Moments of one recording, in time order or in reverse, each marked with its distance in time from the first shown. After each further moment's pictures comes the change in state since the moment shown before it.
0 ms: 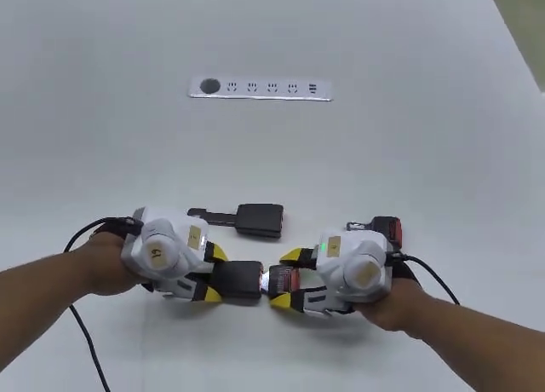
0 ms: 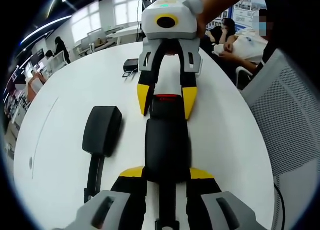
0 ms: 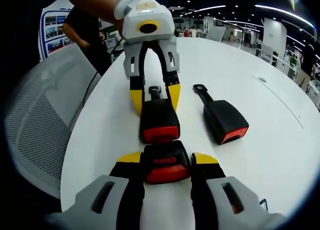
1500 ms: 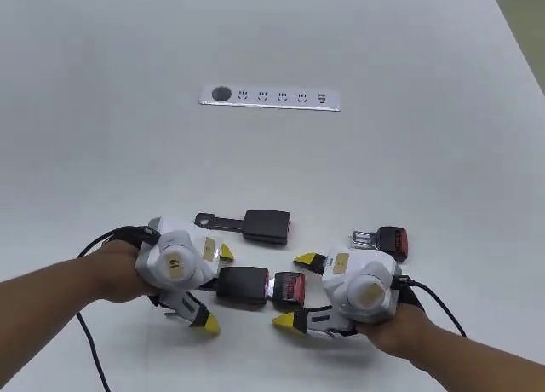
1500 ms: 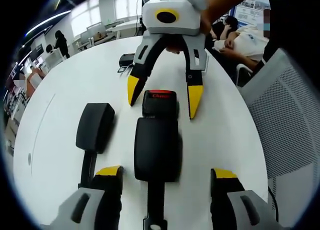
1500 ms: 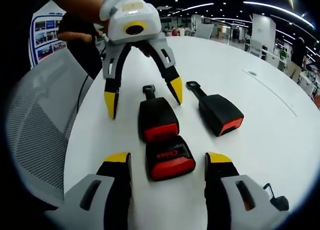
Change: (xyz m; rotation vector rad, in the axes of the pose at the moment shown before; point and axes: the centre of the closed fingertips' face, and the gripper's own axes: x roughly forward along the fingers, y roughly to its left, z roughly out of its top) left arm -0.002 -0.016 -0.003 -0.047 0.063 0.013; right arm -0.009 0.003 -0.001 0.082 0.002 -0.078
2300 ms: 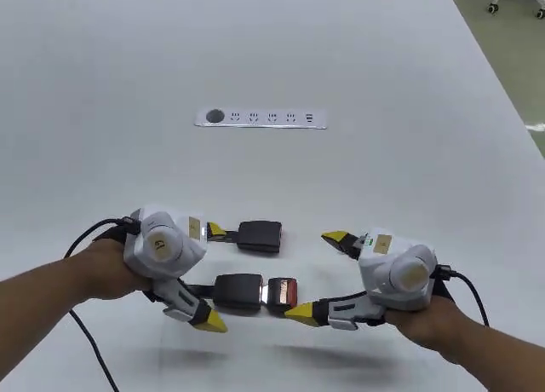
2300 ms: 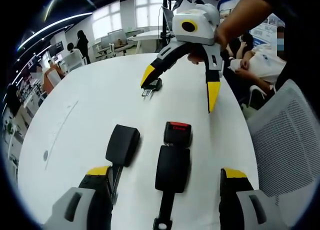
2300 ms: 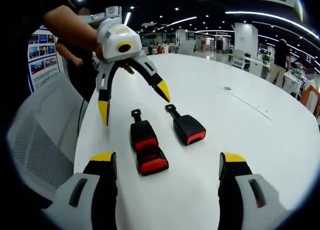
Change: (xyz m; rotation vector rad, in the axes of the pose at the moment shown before) left arm -0.044 0.021 0.046 -0.079 -0.120 0.107; right arm -0.065 -0.028 0.025 0.044 -0.142 -0.112
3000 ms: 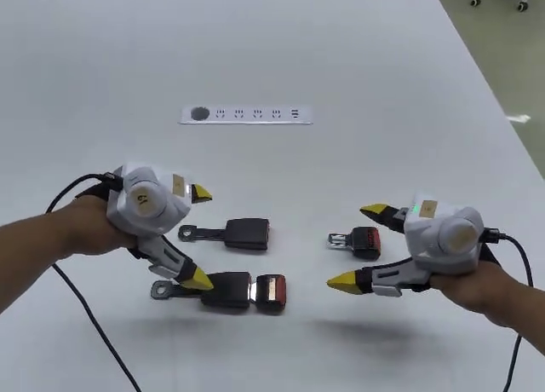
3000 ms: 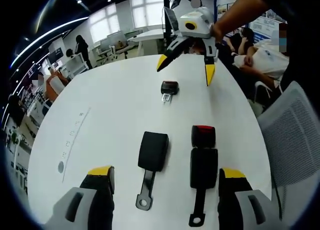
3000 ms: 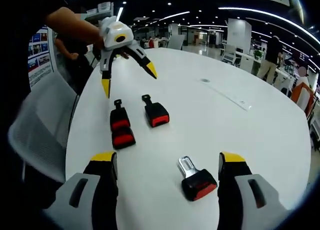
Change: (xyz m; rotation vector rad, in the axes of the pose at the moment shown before) left arm -0.010 0.051 0.016 0.062 0.023 0.042; right arm -0.053 -0.068 -0.023 0.008 0.066 -0.070
